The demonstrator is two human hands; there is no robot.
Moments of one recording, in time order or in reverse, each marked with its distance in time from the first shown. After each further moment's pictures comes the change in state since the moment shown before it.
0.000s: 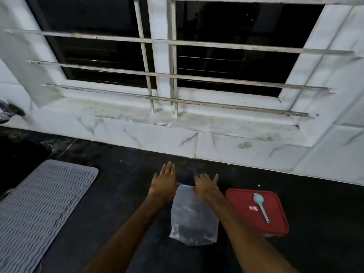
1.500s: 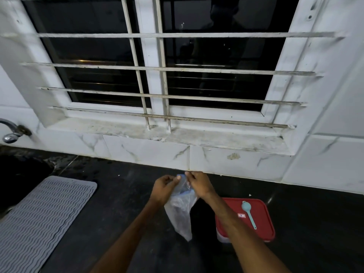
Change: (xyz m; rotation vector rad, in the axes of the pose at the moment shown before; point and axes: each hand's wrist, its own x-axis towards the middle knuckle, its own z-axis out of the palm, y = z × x) left_hand -0.016 0.029 -0.025 -1.280 0.270 -0.078; right_hand -0.036 0.007 -0.058 0.765 0.337 -0.144
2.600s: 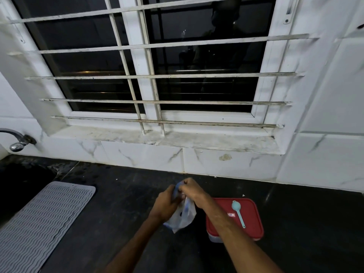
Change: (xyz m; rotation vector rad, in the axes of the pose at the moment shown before) left_hand -0.045 0.009 0.037 0.480 -0.137 0.062; right_hand -0.024 -0.003 -0.013 0.341 -0.199 0.247
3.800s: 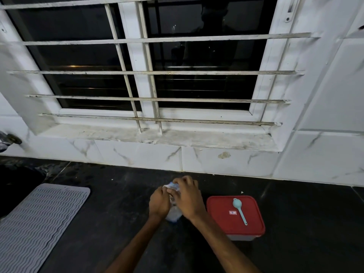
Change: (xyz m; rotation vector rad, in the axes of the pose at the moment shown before) left_hand 0.013 -0.019 -0.001 -0.118 0.259 -0.241; right_hand -0.027 0.011 0.030 -0.632 0.325 -0.402
